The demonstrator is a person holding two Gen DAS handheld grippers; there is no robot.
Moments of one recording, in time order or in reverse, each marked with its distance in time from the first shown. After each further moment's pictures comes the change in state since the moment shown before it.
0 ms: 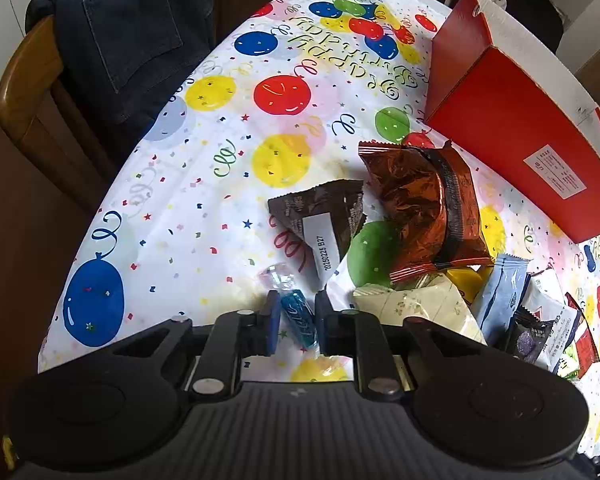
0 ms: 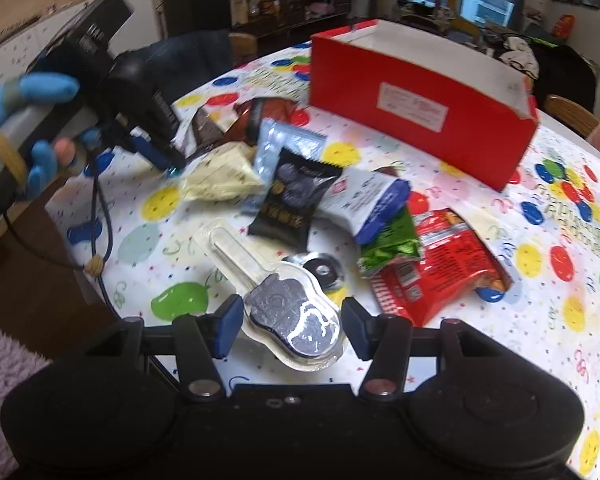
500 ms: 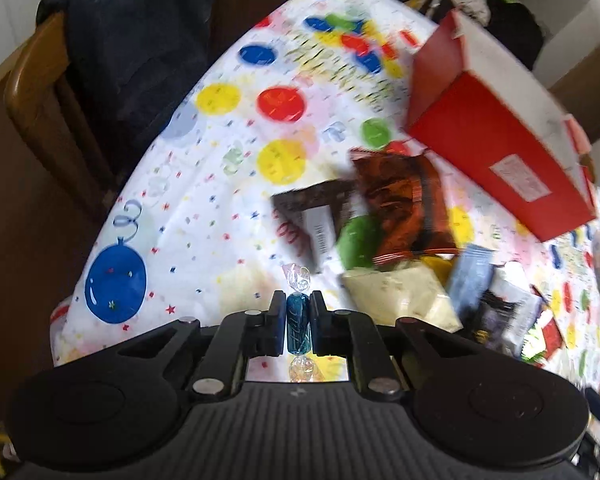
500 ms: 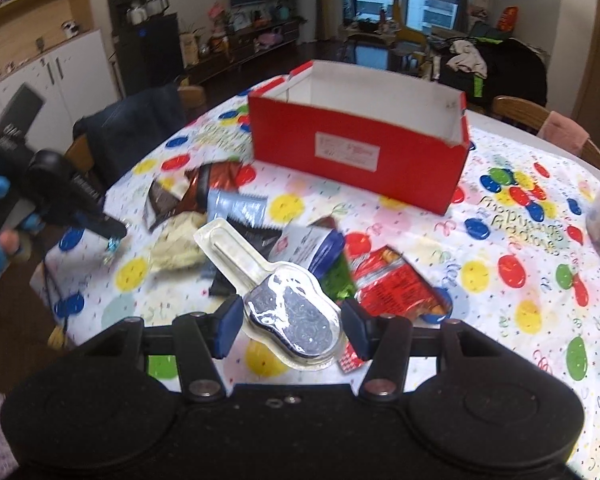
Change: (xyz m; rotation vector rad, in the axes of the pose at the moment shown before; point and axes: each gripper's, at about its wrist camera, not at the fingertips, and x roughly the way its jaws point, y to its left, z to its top) left arm -0.040 0.016 -0.009 0.000 -0.024 -0.099; right arm -0.032 -0.025 0.025 0.142 -0.099 -0.075
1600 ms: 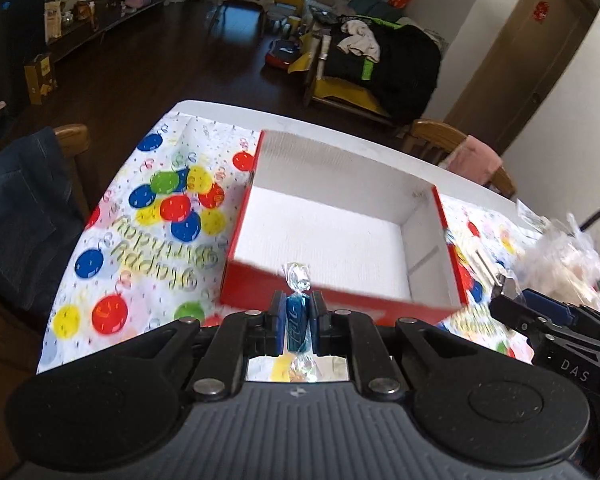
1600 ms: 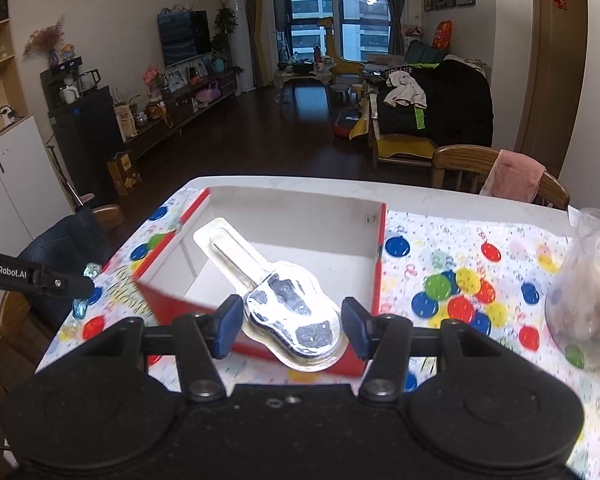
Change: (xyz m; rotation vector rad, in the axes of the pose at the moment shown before) left arm -0.043 -0.173 0.110 0.247 -0.187 -0.108; right arm 0.031 -0.101 0.153 0.155 -0.125 -0.104
